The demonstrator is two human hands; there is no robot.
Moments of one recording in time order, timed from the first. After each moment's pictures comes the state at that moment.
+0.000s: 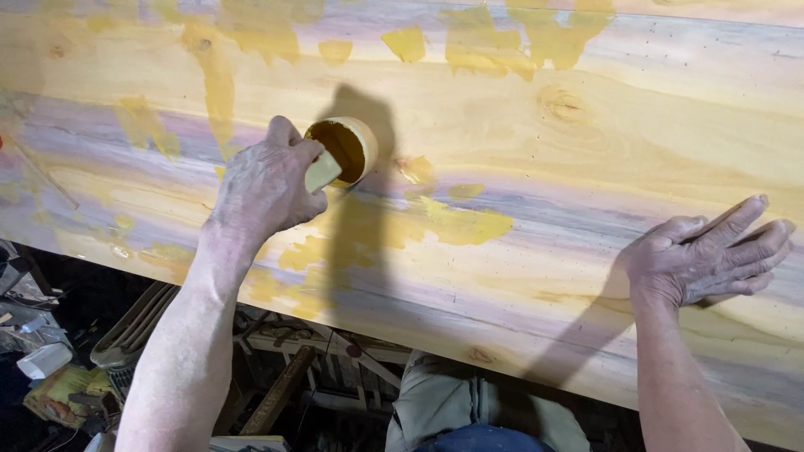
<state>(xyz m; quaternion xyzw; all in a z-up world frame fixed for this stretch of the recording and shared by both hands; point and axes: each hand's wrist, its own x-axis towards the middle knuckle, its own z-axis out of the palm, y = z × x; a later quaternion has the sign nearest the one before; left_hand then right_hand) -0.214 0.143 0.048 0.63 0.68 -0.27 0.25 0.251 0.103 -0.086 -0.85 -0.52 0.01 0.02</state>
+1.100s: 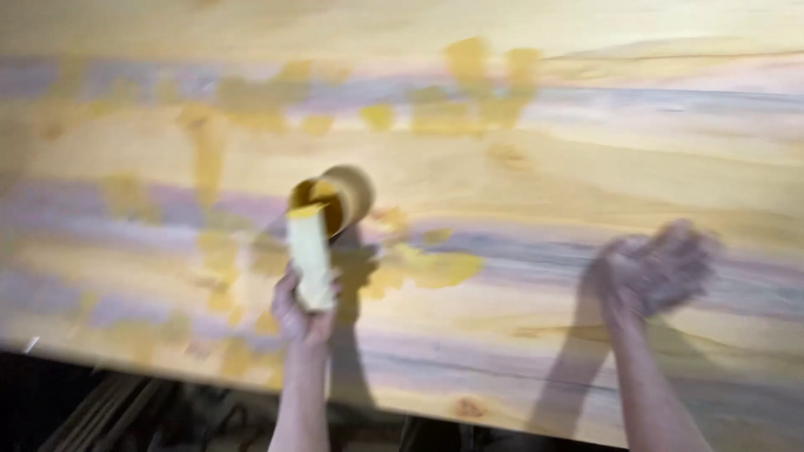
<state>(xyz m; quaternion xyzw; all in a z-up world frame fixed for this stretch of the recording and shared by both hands) -0.176 -0.017 -0.086 -0.15 0.46 0.69 0.54 0.271 0.107 -0.123 -0.83 -0.54 -0.14 -0.06</state>
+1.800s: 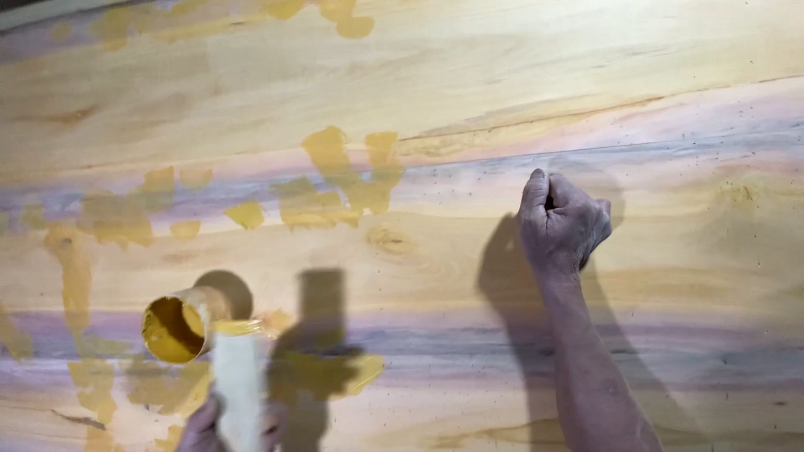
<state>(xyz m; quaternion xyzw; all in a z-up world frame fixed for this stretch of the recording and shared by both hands) -0.149 -0.007 -0.110 -0.09 0.31 0.48 0.82 0.285 0.269 -0.135 -0.77 -0.57 0.06 0.29</state>
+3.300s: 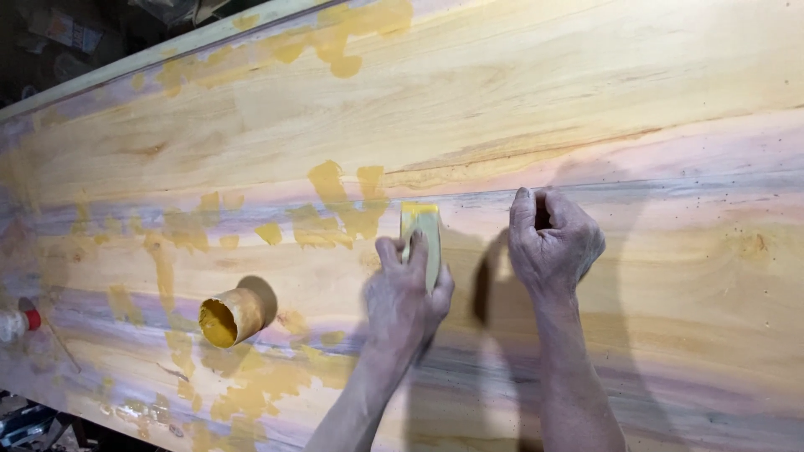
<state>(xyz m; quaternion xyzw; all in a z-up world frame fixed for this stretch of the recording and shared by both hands) 0.148 0.238 -0.050 0.64 0.76 0.02 0.14 0.315 0.300 -0.114 -0.70 -0.50 0.26 0.44</state>
